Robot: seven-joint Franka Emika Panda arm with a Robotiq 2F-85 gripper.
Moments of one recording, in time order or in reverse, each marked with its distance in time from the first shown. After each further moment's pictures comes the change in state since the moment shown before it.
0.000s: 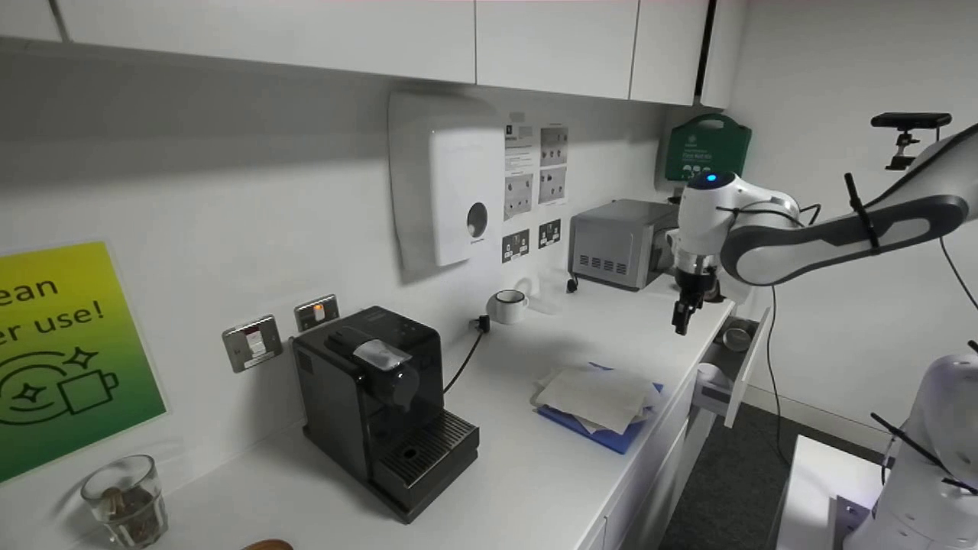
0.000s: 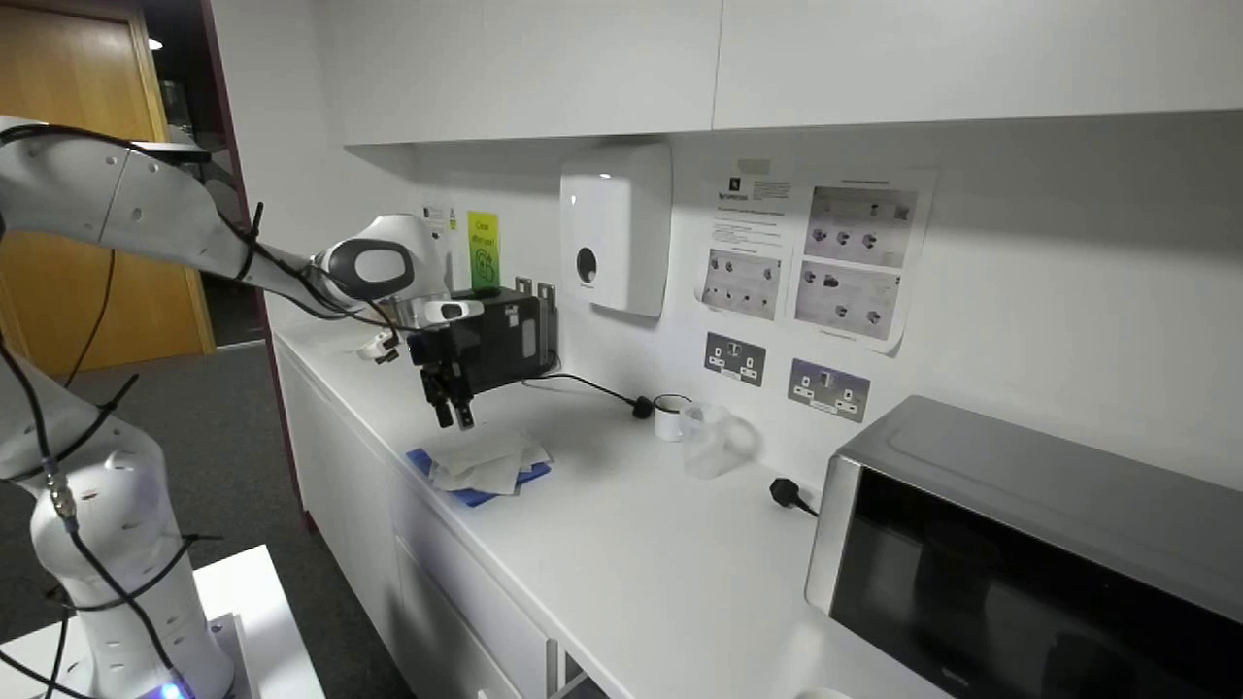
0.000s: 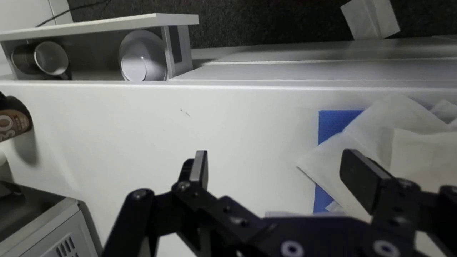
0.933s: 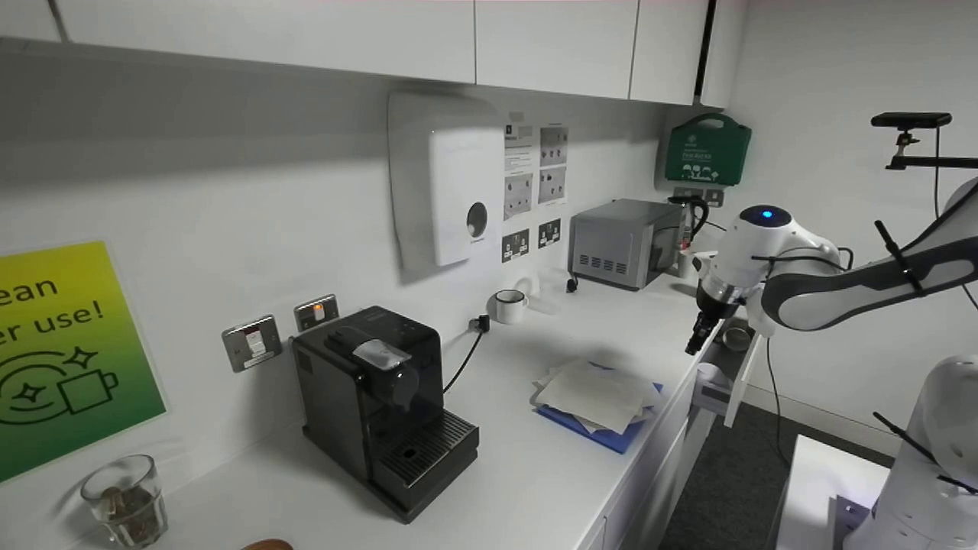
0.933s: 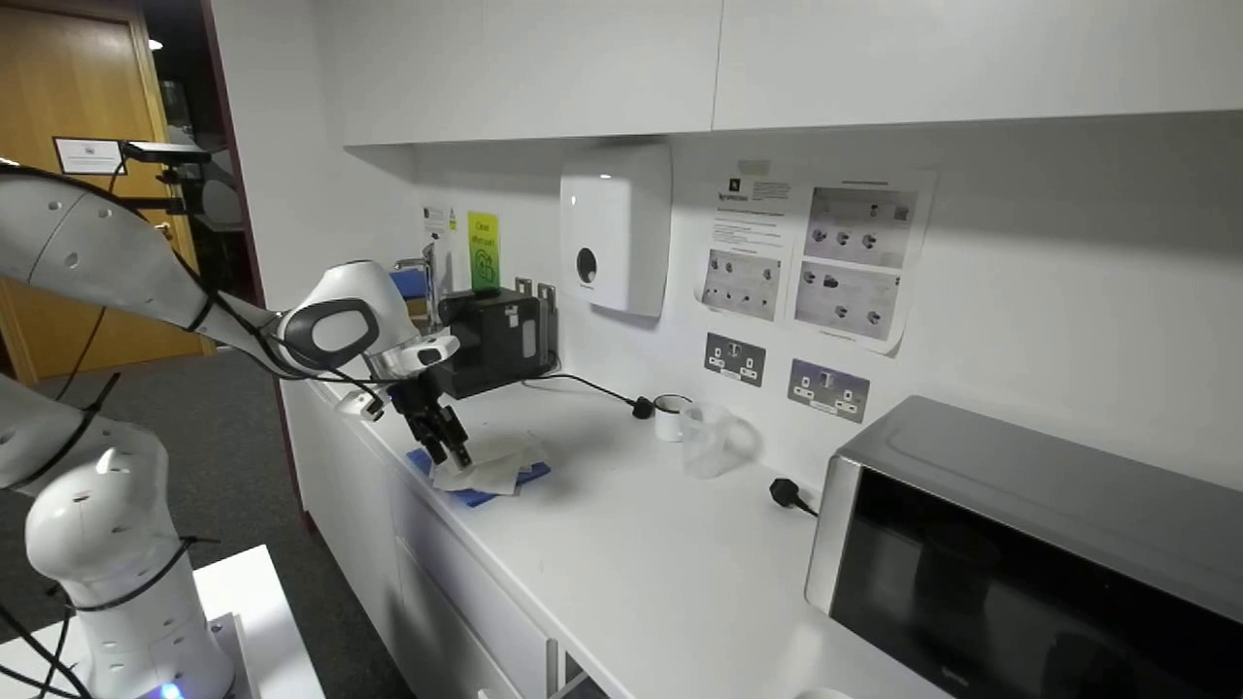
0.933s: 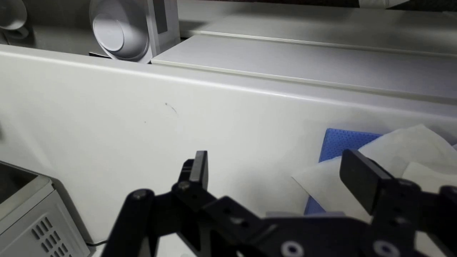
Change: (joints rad) arm -0.058 -0.148 -0.071 -0.296 -0.065 0.369 -0.095
